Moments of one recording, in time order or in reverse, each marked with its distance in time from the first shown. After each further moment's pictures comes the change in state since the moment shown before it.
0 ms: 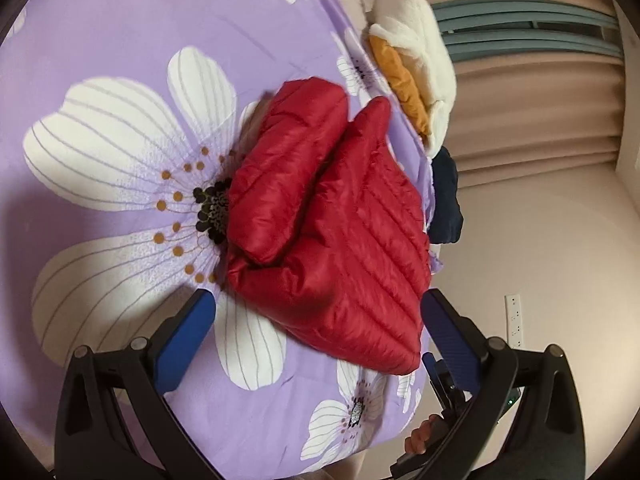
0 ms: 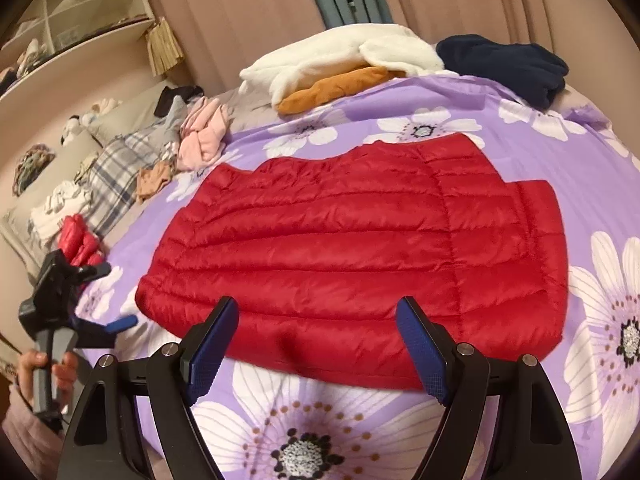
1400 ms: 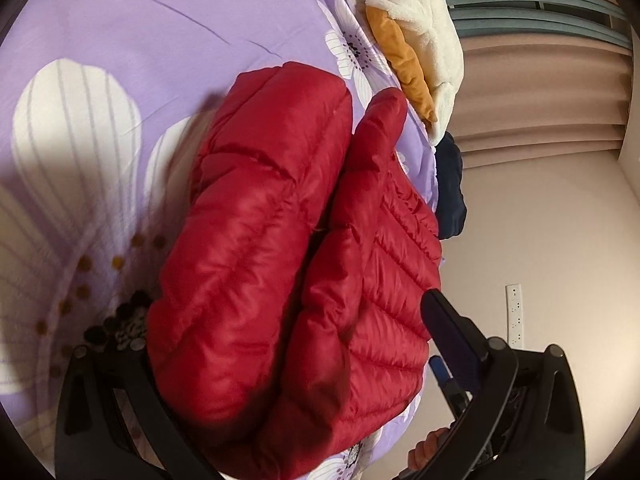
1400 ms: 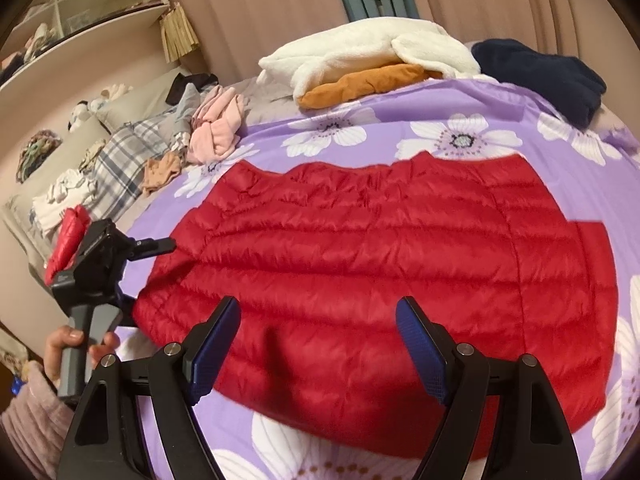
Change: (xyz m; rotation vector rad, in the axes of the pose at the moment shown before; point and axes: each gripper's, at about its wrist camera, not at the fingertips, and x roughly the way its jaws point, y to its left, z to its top) left arm 0.070 -0.011 0.060 0.041 0.091 -0.021; right arm 0.041 0.026 0.034 -0.072 0.013 0.022
